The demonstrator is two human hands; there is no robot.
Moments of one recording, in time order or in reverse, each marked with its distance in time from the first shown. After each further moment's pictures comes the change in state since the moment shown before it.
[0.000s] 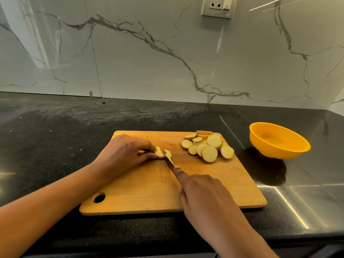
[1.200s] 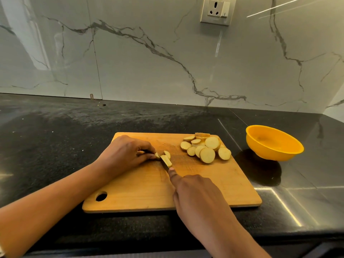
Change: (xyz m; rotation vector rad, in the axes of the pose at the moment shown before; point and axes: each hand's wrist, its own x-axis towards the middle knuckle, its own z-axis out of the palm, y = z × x) left_hand 0.001 -0.004 0.001 -0.001 -0.030 -0.033; right_hand -0.001 -0.011 0.003 -0.094 0.022 -0.013
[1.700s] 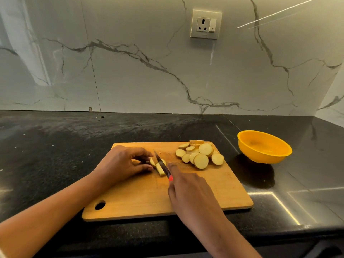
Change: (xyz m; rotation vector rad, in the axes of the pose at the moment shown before) left_hand -0.002 0.005 -0.005 -0.106 -0.032 -0.107; right_hand 0.010 0.006 0.000 0.198 0.138 0.060
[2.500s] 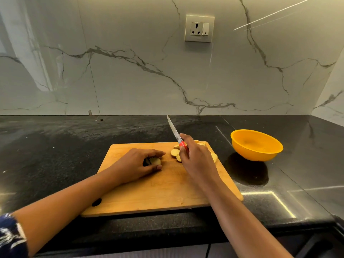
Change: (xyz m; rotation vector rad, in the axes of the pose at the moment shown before) left_hand 0.022 0.027 0.020 0.053 -0.240 -0.088; right_hand 0.057 0.064 0.008 0.166 0.352 -0.005
